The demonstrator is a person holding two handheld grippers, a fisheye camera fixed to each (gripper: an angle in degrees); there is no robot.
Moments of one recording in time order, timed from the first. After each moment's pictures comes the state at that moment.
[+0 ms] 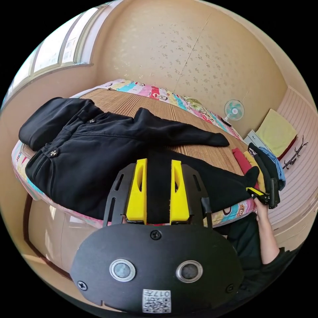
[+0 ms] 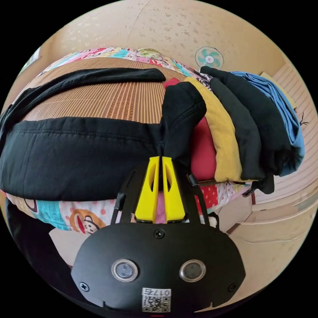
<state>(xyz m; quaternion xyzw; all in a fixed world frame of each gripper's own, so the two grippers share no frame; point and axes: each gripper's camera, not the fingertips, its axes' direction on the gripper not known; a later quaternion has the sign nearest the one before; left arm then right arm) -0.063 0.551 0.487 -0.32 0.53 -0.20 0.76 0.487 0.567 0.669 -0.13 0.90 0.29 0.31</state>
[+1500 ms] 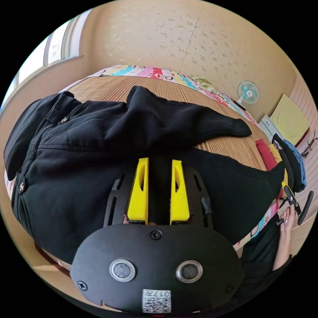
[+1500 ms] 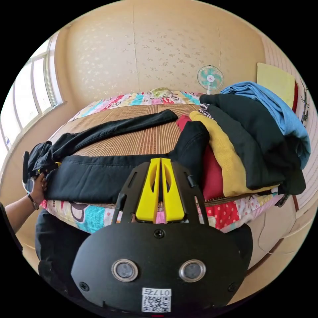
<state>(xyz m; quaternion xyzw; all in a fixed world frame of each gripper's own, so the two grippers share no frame) 0.075 0.570 0.564 -0.36 0.53 -0.14 0.75 0.432 0.530 0.711 0.04 0.85 0.17 0.49</state>
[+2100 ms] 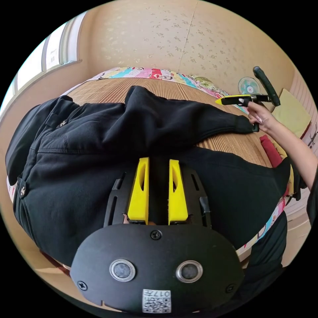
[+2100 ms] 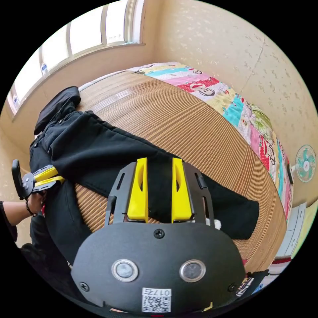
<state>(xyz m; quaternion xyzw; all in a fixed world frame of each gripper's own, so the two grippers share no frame) 0.108 0.569 0.561 -0.35 0.52 -0.11 0.77 0.793 0.300 0.712 -0.33 0.71 0.13 0.61</state>
